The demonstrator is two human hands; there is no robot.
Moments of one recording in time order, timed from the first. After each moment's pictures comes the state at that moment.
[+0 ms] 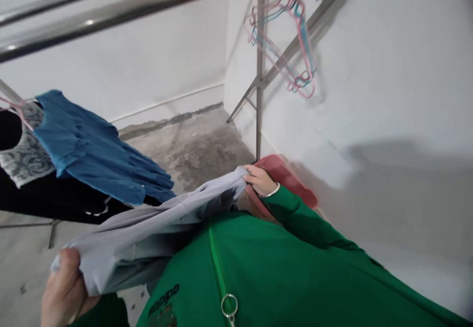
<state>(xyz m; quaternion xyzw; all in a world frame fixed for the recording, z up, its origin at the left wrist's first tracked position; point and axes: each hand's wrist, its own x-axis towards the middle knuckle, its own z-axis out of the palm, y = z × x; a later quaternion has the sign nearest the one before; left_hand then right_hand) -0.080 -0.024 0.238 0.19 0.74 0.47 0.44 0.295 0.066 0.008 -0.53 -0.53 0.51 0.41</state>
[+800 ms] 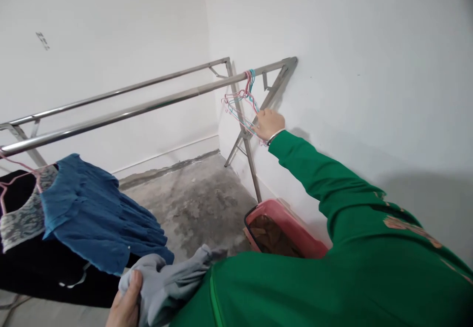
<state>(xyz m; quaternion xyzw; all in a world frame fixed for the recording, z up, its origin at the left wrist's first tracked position) -0.002 0.002 0.176 0.21 0.66 0.47 0.56 0.452 0.265 0.239 -0.75 -0.61 -0.20 0.16</state>
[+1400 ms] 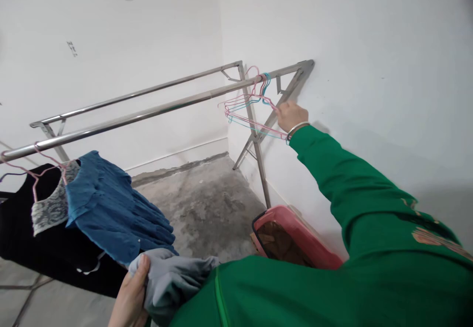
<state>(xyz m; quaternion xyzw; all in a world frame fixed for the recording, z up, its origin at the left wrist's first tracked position) -0.014 0.013 0.177 0.22 0.62 0.50 0.57 0.477 0.274 0.259 -0.78 -0.57 -0.20 0.18</state>
